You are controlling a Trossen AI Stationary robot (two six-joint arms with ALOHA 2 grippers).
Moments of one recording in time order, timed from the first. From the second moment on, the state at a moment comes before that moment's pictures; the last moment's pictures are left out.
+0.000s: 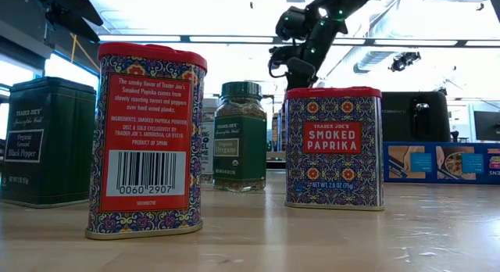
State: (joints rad) left arm 0.50 0.54 0.98 -1.10 -0.04 -0.13; right arm -0.48 1.77 1.48 -0.76 -0.01 -0.30
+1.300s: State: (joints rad) left arm 0.37 0.61 0.64 -0.44 -0.16 -0.15; right arm -0.48 1.73 1.76 -0.79 0.05 -0.14
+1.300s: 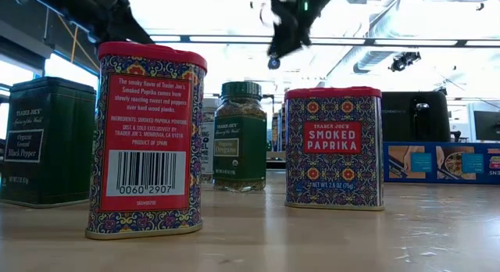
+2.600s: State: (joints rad) left arm 0.37 0.69 0.64 -0.45 -0.16 -0.15; right arm -0.64 1.94 1.83 -0.83 0.02 -0.14
